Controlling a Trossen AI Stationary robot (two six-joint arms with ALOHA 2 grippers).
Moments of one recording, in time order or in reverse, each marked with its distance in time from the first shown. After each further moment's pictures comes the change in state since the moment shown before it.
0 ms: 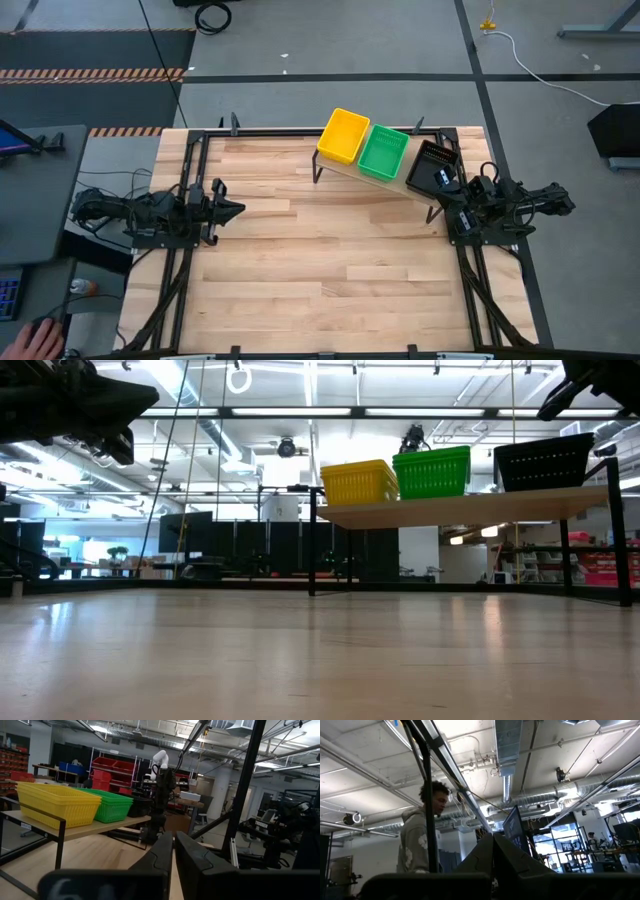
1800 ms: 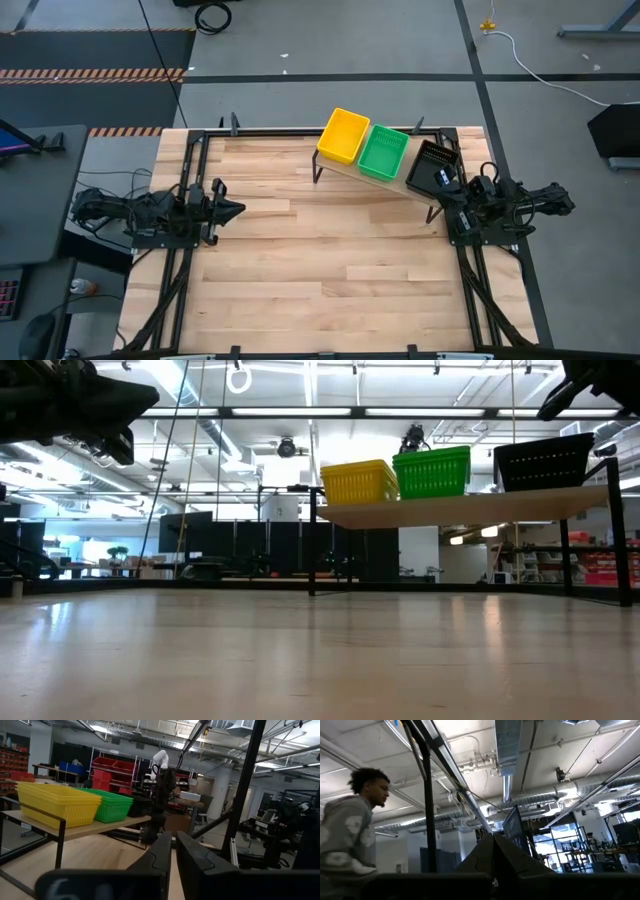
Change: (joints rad) left arm 0.000 0.000 0.000 0.000 0.000 -0.001; right arm 0.000 0.000 0.000 0.000 0.000 0.000
